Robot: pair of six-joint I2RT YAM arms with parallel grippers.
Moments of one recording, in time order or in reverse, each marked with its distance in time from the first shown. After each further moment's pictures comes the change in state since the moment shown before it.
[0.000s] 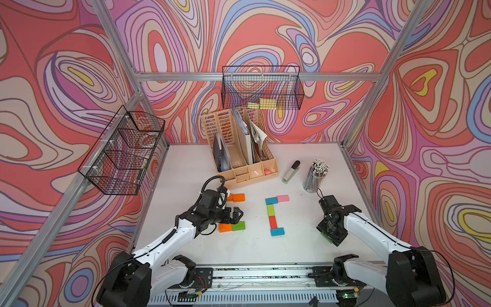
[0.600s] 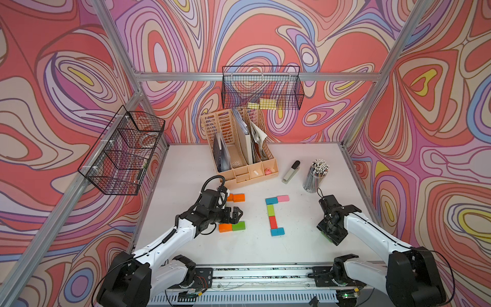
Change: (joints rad) left arm 0.000 0.000 0.002 0.000 -0.013 0.013; right arm 0.000 0.007 0.002 0.023 0.008 0.008
